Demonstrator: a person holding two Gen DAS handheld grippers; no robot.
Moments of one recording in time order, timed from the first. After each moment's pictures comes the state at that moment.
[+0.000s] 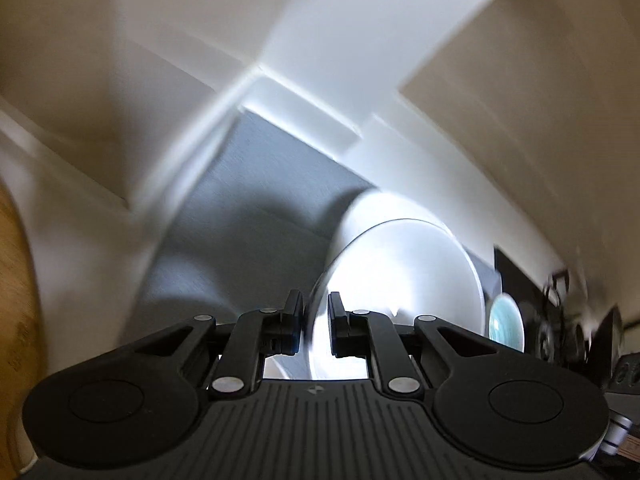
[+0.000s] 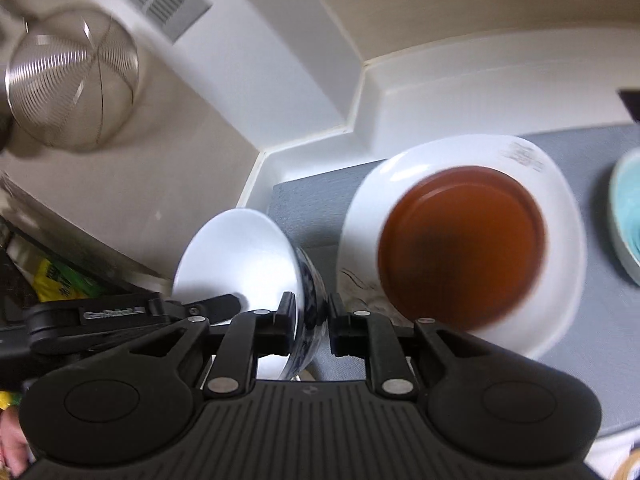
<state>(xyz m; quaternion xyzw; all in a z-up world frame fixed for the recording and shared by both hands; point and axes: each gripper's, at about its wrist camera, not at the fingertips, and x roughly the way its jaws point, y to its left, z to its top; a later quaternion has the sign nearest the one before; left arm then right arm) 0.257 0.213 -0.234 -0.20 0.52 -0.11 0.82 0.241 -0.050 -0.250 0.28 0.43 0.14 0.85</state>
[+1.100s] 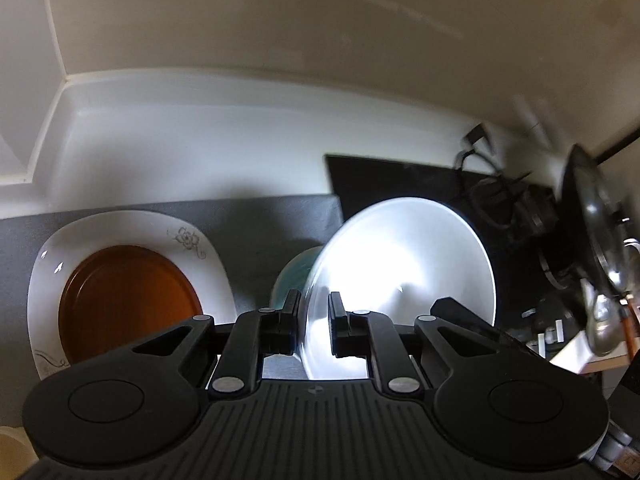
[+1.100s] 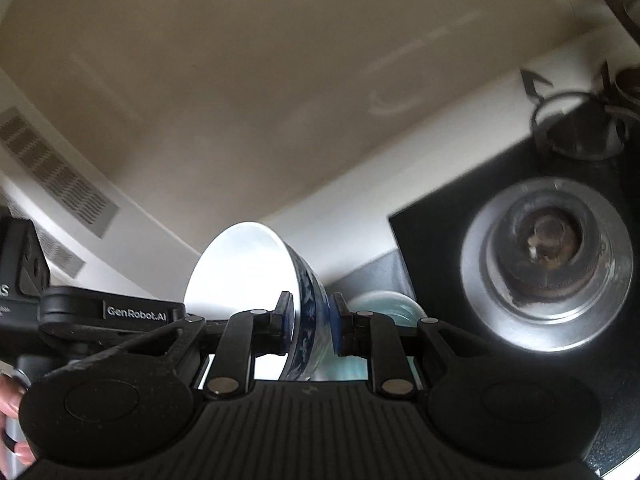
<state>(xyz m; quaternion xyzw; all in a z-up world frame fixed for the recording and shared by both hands) 0.308 -0.079 -0.183 0.00 0.57 -0.27 0.78 0.181 -0.289 -0.233 0.36 0.30 -0.03 0.88</state>
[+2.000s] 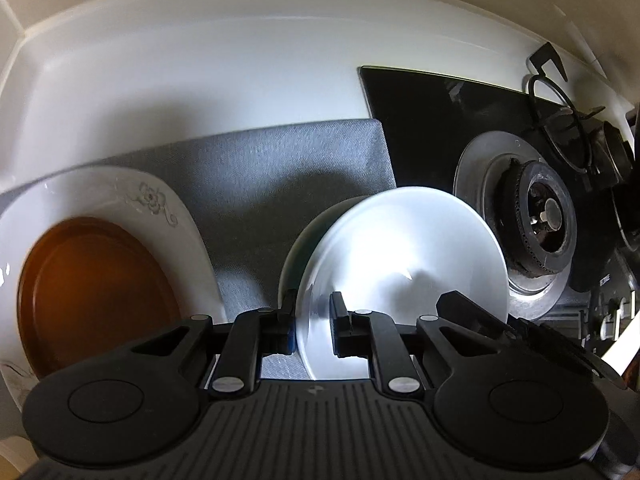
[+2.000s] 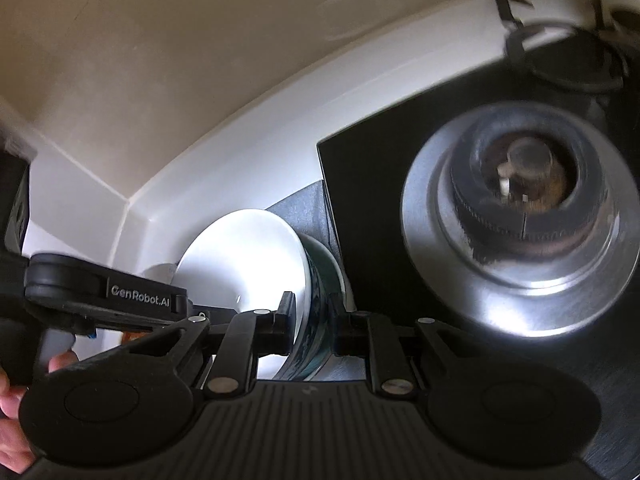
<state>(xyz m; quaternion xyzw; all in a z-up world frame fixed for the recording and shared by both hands) 0.332 -0.122 -0.274 0.07 0.64 -0.23 0.73 0.208 -0.296 -0.309 0.30 0.39 -0.05 0.87</state>
